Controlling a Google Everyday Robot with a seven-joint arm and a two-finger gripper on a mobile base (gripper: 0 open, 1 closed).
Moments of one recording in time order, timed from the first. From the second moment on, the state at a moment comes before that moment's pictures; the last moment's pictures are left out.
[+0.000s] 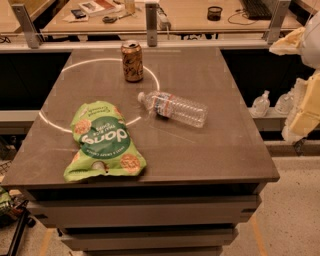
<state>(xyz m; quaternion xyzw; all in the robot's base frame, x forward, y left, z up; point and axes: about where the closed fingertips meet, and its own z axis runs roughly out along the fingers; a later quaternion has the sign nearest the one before) 0.444 -0.214 0.990 -0.63 0.75 0.01 0.19</state>
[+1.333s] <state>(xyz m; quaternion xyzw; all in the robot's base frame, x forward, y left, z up) 0.496 -0.176 0.992 -0.56 0.80 0.03 0.21</state>
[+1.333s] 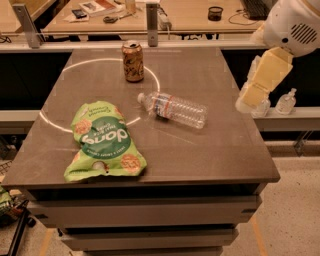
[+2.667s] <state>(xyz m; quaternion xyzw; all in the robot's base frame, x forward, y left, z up) 0.575 -0.125 0.953 -0.49 0.86 -0.02 0.13</state>
